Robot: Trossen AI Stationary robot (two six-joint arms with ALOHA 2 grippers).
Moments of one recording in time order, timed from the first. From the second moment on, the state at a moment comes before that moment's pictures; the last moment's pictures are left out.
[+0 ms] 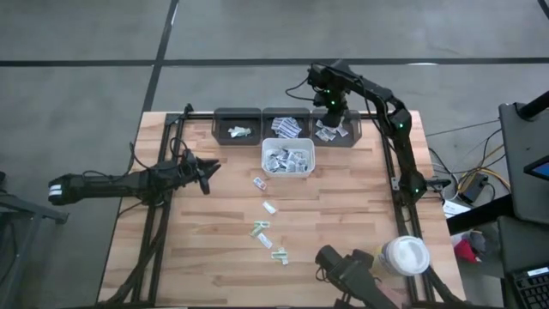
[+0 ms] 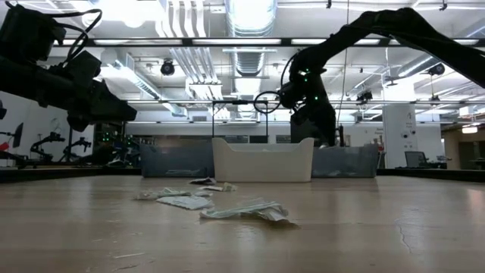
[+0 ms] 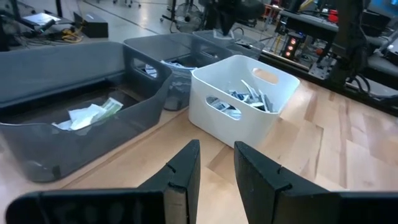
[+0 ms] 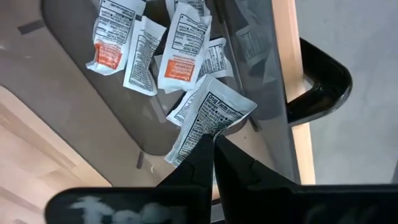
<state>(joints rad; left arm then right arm) 0.14 0.36 0.01 0.07 -0.37 -0.32 -0.84 2.24 2.03 -1.54 0.17 -0.39</state>
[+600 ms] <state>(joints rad) 0.14 0.36 0.01 0.07 -0.41 -0.31 -0.83 2.22 2.06 -1.57 0.06 -0.32</state>
